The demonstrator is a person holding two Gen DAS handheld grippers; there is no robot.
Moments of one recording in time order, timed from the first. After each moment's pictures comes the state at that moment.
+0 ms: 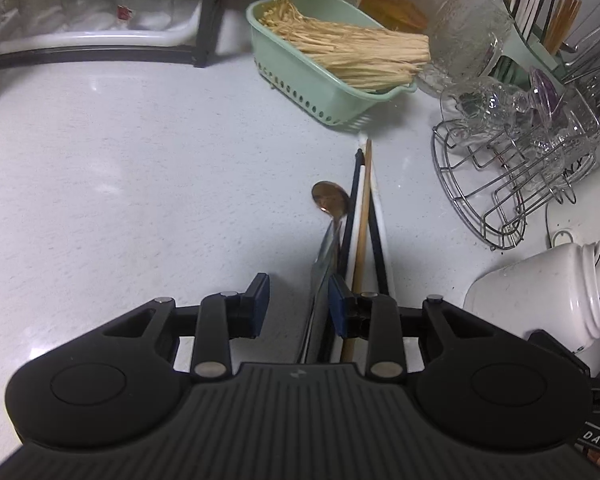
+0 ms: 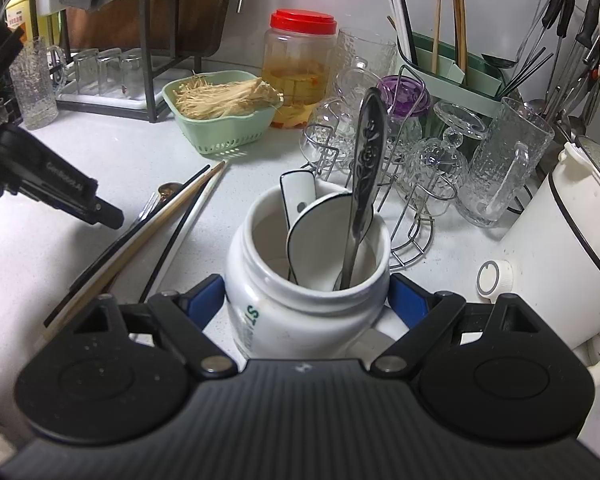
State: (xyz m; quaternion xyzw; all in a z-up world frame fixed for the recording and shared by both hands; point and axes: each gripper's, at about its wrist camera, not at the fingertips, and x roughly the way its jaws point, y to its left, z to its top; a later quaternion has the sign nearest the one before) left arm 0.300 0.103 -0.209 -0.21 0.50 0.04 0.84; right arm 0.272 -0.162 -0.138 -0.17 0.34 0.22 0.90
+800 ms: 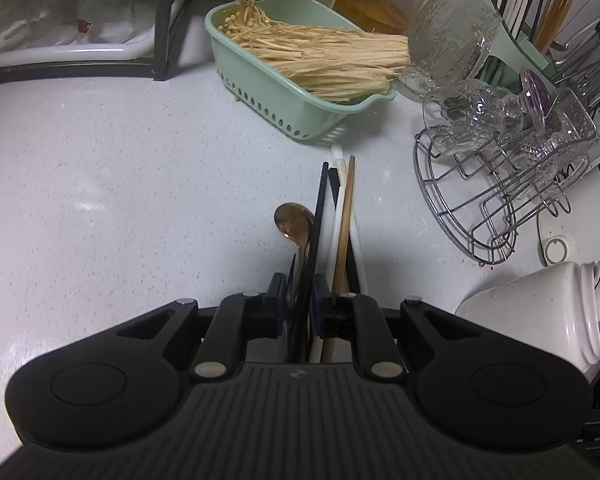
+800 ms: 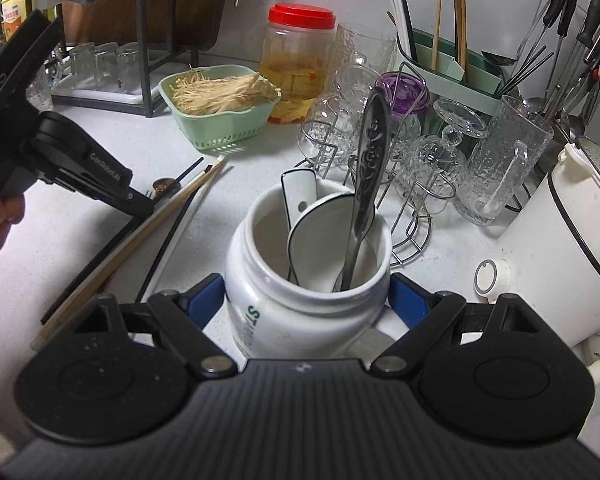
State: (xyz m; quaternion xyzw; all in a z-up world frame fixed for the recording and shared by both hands) left arm 0.319 0.093 -0.214 -0.21 0.49 0.02 0.85; right arm 0.273 -0.160 -0.138 -0.18 0.35 0.21 0.89
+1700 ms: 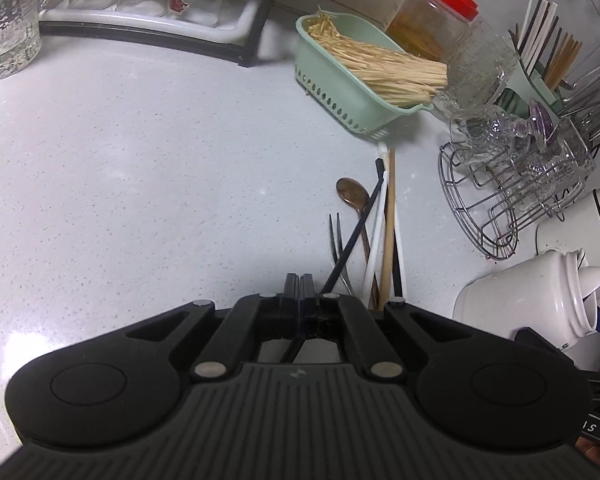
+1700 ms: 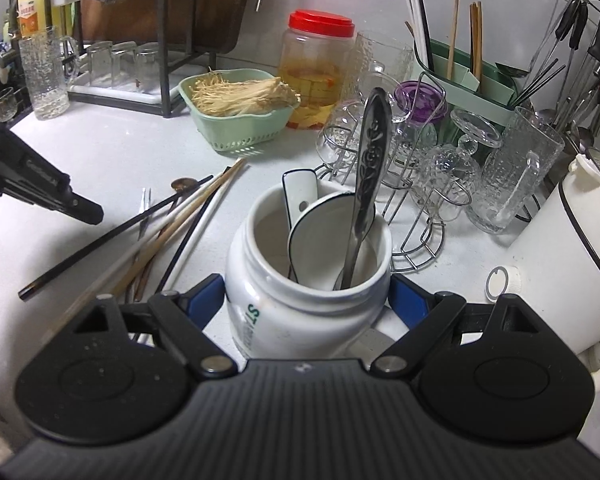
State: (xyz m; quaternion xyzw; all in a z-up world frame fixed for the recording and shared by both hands) left arm 0.252 0.127 -0.207 -0.26 0.47 0.06 0.84; right arm 0.264 -0.155 -0.137 -0.18 0.34 0.23 0.89
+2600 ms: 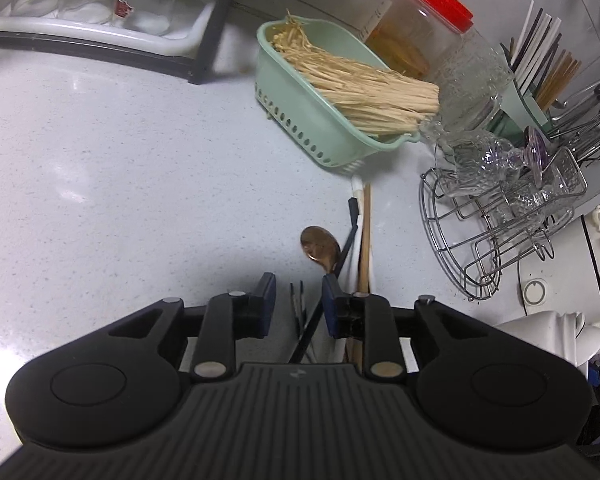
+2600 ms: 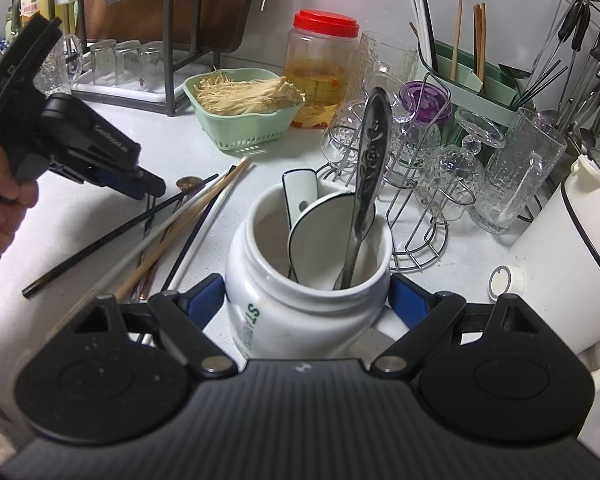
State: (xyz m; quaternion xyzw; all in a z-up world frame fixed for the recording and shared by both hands) left arm 0.310 0.127 -0.223 -0.29 0.45 0.02 0.85; right arm 0.261 -0.152 -0.136 -0.19 0.34 0.24 0.89
